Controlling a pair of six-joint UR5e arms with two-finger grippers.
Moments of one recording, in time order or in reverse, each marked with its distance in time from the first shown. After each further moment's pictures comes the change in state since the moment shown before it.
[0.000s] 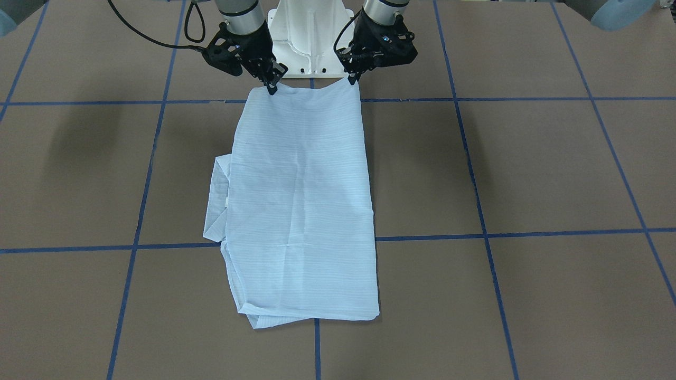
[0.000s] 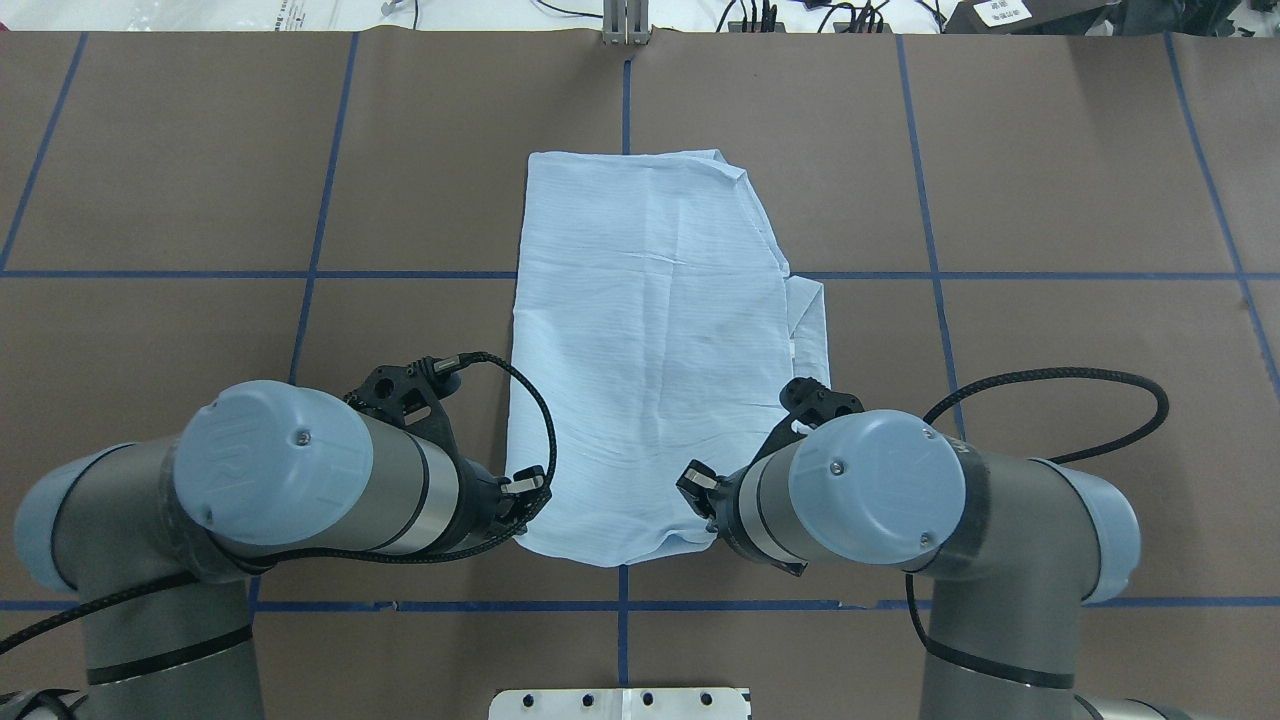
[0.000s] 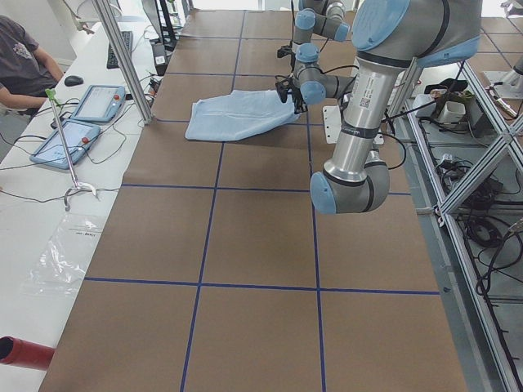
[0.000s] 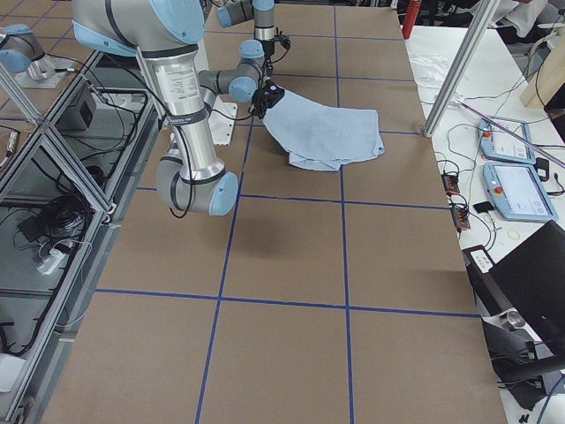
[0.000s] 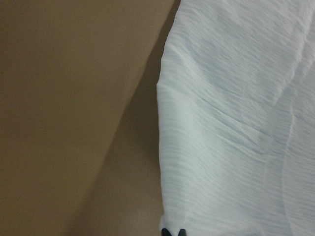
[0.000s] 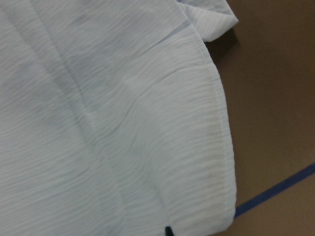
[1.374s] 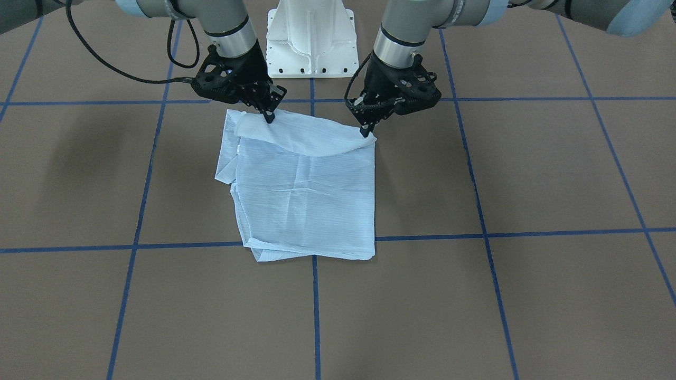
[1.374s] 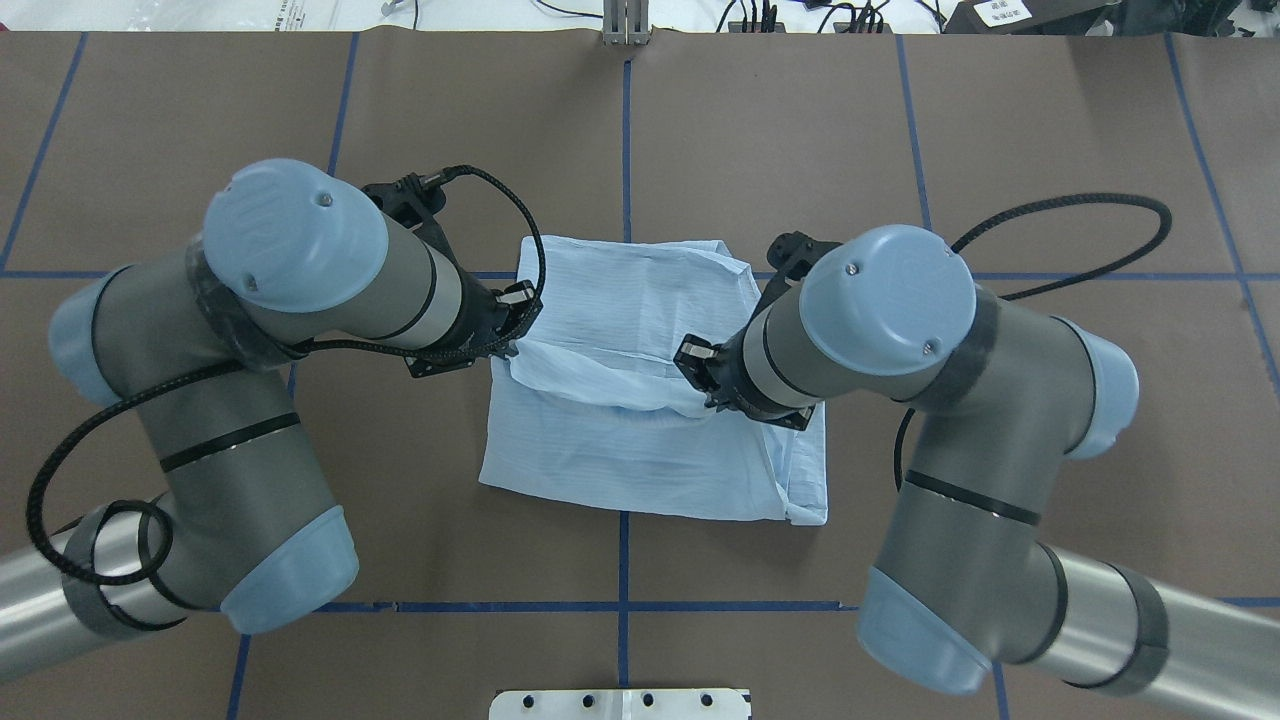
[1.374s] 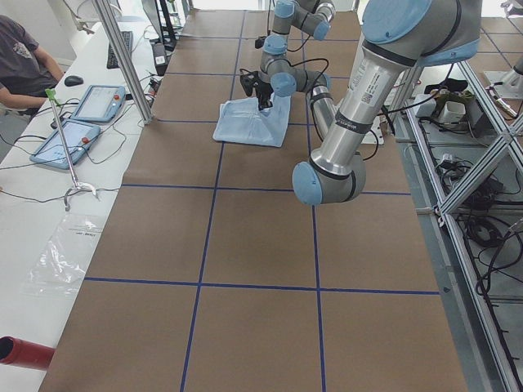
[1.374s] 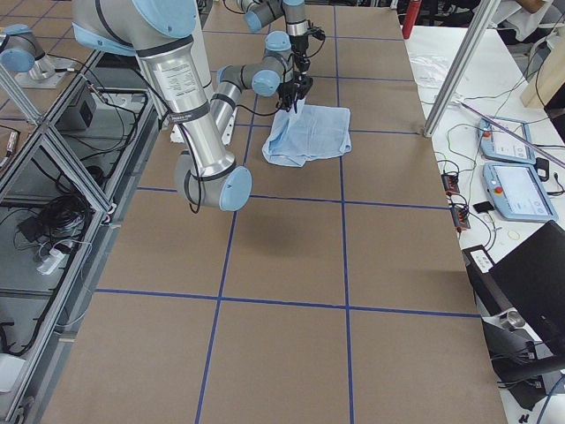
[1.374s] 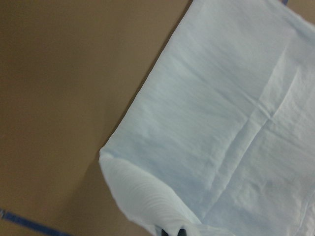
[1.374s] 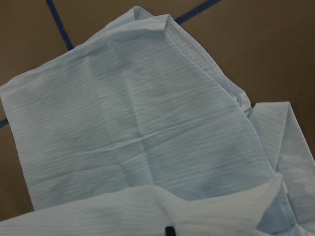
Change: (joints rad) left arm -0.262 -0.136 0.263 -0.089 -0.025 0.096; right arm 0.239 0.137 -0.198 0.022 0.091 -0.337
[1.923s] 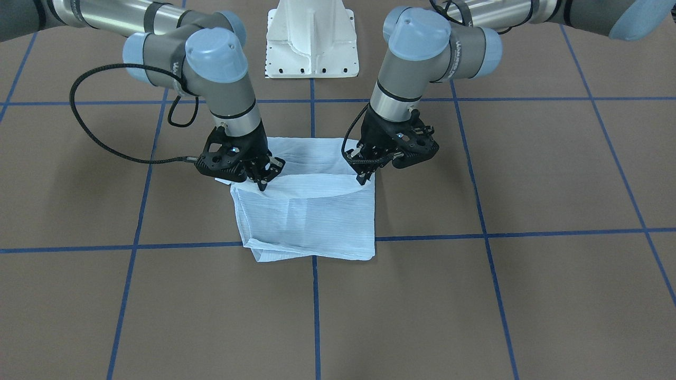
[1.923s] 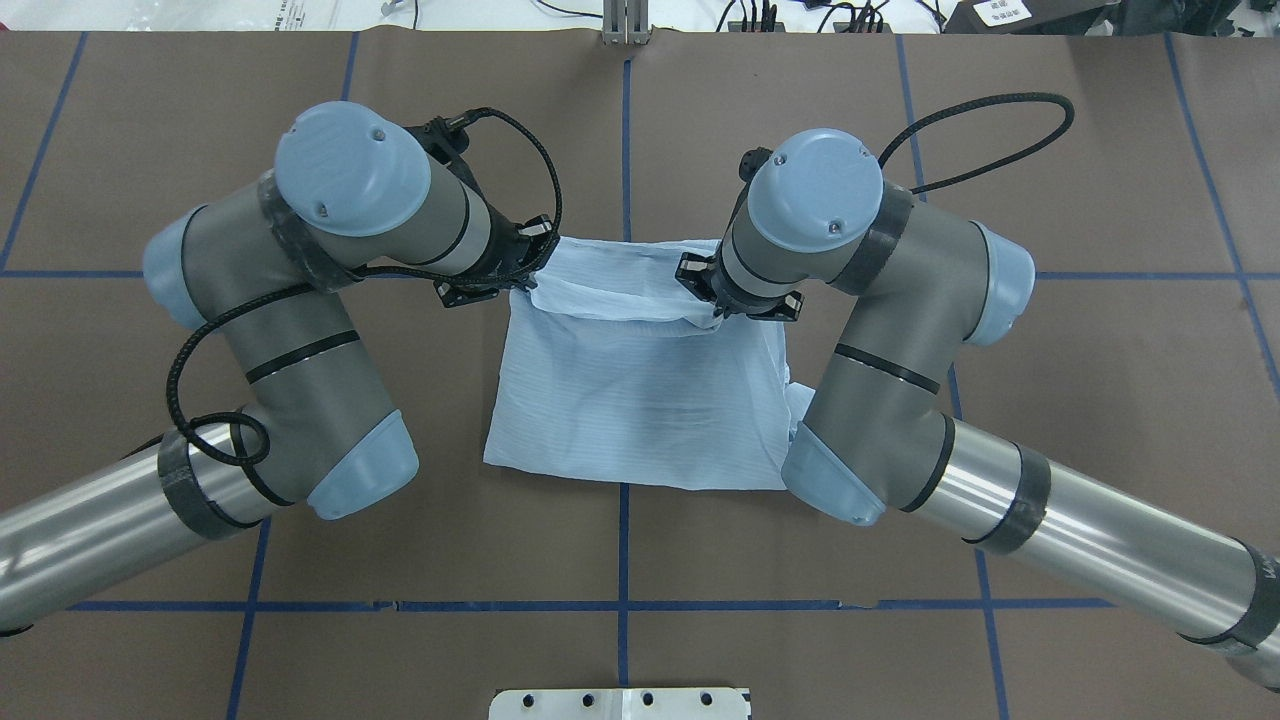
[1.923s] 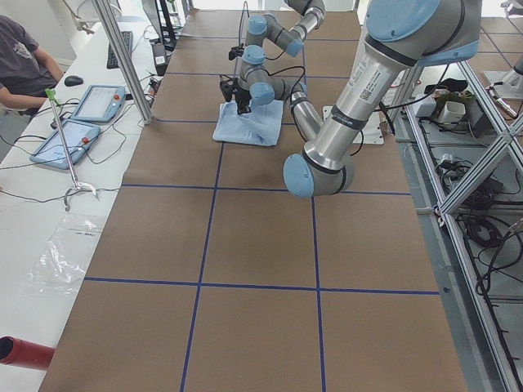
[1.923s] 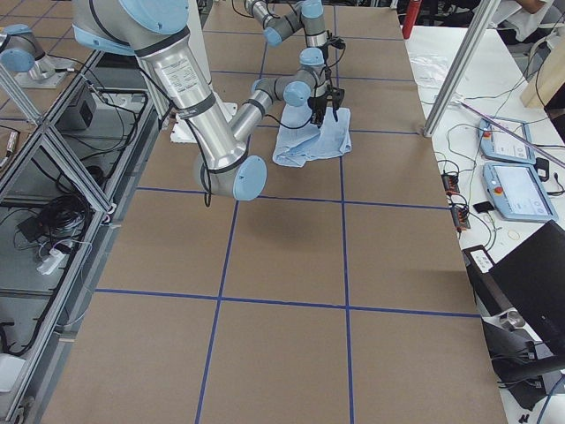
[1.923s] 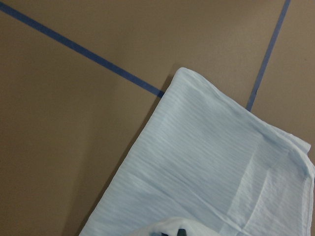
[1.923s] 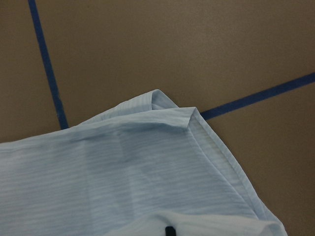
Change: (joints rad) left arm -0.055 -0.081 0.254 -0.200 0.003 0.010; right arm 0.106 0.102 -0.335 0.152 -0.001 -0.191
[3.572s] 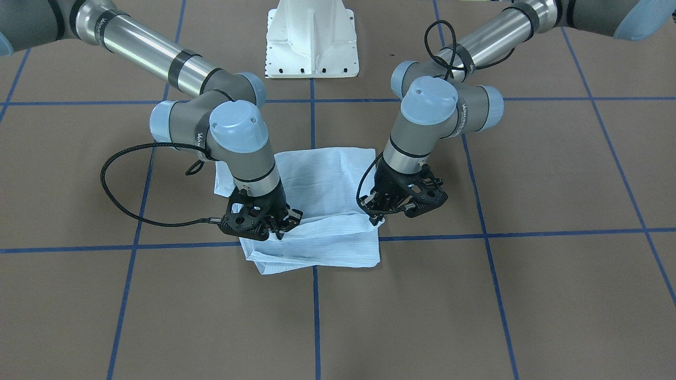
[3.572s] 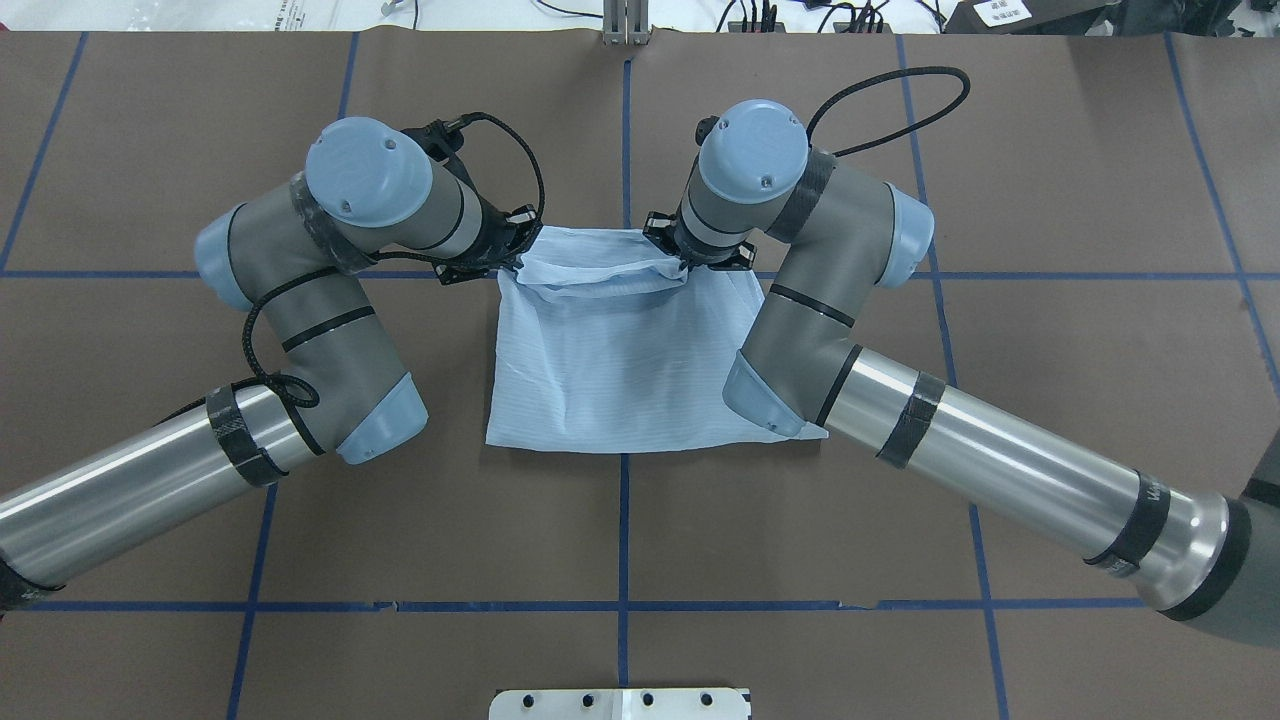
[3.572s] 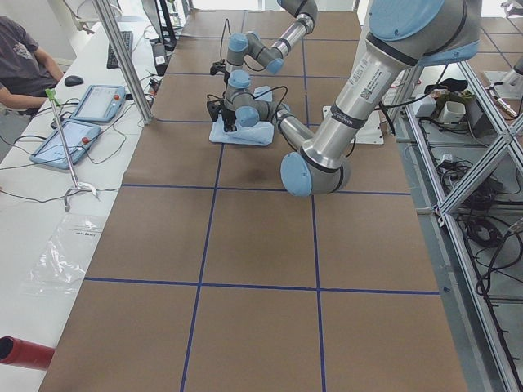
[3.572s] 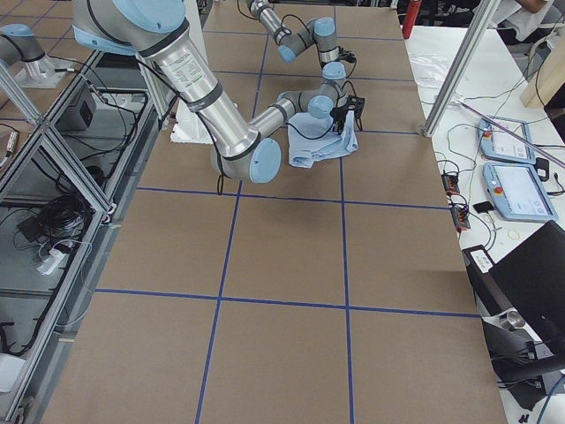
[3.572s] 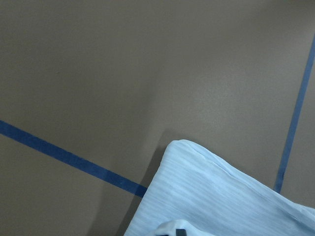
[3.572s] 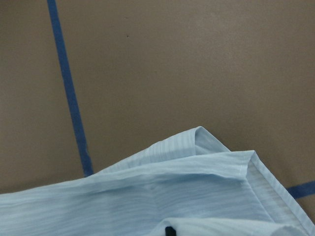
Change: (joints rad) left arm -0.029 -0.008 0.215 -0.204 0.004 0.029; right arm 0.040 0.144 -0.323 0.217 0.008 -0.050
